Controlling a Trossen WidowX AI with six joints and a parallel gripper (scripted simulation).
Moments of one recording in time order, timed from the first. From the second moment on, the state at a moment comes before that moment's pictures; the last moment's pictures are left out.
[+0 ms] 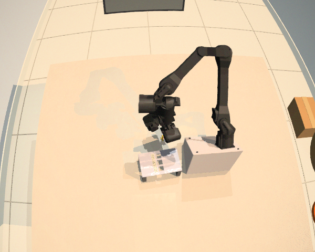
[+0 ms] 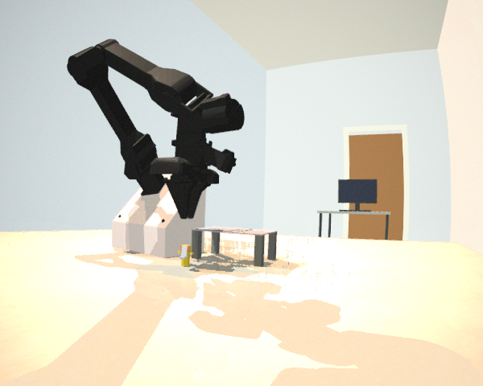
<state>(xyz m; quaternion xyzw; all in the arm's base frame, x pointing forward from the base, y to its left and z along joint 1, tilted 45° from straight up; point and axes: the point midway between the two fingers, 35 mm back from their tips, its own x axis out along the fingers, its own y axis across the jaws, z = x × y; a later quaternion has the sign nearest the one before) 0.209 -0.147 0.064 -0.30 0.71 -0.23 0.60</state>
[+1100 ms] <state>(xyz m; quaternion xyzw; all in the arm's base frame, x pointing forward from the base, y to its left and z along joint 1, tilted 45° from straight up) 0.202 -0.188 0.025 -0.30 0.71 -0.23 0.60</state>
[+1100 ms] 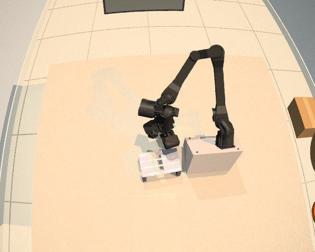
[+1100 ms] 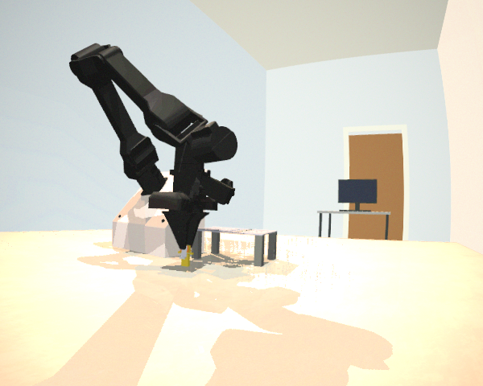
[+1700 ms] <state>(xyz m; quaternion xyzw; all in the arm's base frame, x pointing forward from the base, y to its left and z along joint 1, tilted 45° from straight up) 0.201 -0.190 0.022 -0.30 0.71 -0.23 0.60</state>
